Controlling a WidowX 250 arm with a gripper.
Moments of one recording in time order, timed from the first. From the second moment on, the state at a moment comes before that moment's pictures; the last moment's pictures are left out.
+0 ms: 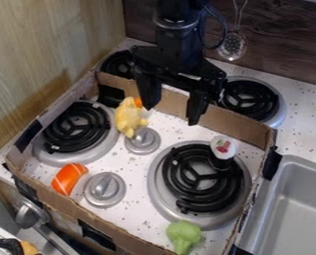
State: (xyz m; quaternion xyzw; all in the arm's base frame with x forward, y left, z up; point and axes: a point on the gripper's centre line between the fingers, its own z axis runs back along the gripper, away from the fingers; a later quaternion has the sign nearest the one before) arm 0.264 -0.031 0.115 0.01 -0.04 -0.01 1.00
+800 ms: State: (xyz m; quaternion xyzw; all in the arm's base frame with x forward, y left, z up) arm 0.251 0.007 0.093 0.01 -0.03 0.01 1.00
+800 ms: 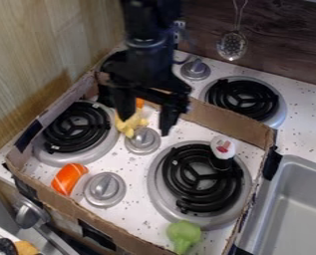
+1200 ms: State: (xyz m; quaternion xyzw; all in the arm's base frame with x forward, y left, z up) arm 0.226 0.045 0.086 0.02 -0.05 0.03 1.00
